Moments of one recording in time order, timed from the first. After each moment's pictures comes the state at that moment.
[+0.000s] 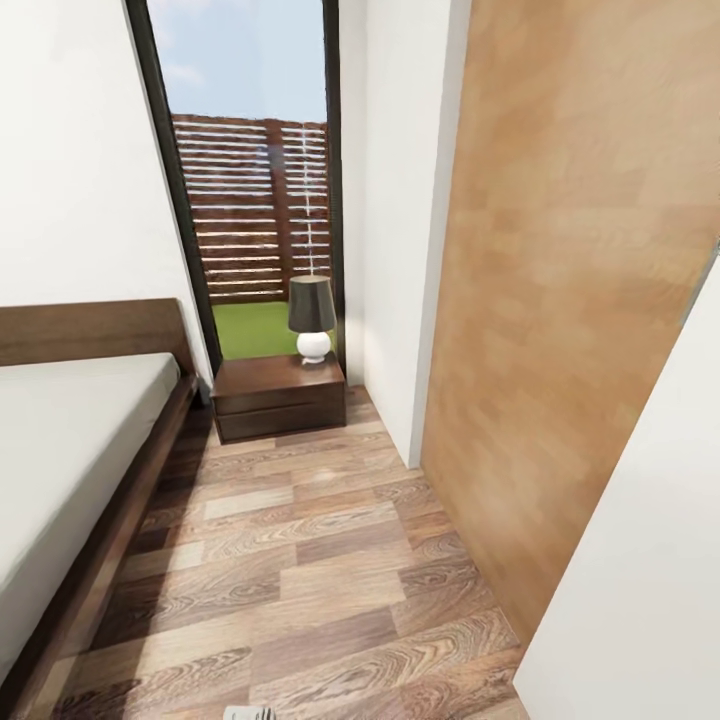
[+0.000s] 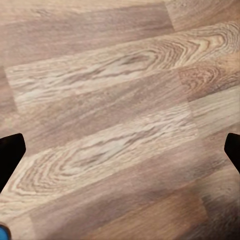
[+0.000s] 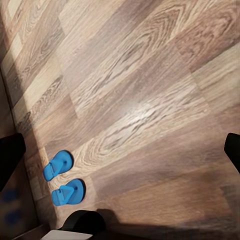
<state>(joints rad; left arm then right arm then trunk) -0.41 0.00 0.12 -0.02 -0.05 -0.22 -0.31 -0.37 -0.14 -0.51 0.03 0.02 -0.03 0.72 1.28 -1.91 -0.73</state>
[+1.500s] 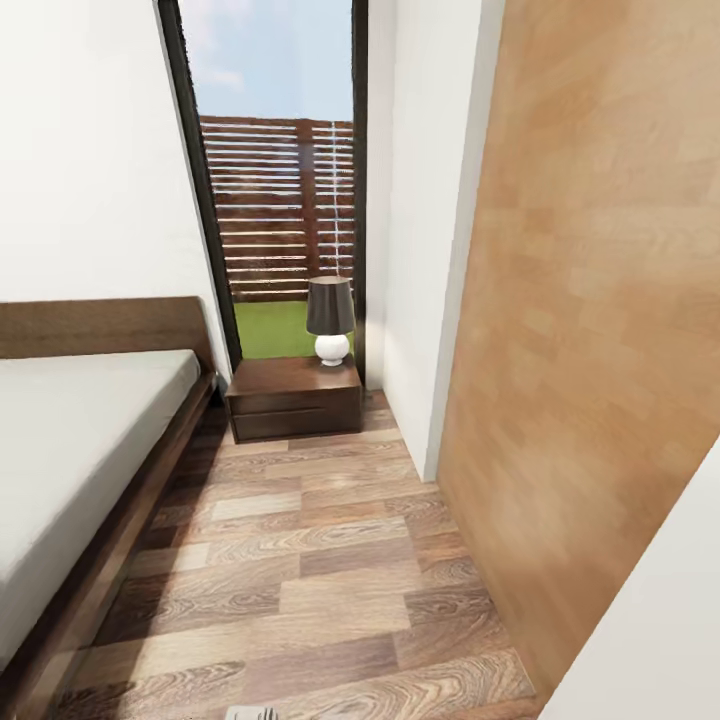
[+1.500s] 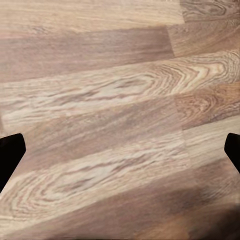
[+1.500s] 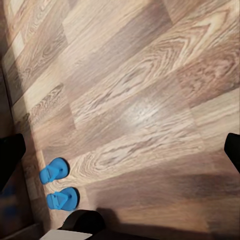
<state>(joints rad) -0.41 0.00 0.12 -0.02 -0.05 -0.21 -0.31 -0.37 -0.14 -0.51 0.03 0.02 -0.03 0.72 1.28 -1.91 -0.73</state>
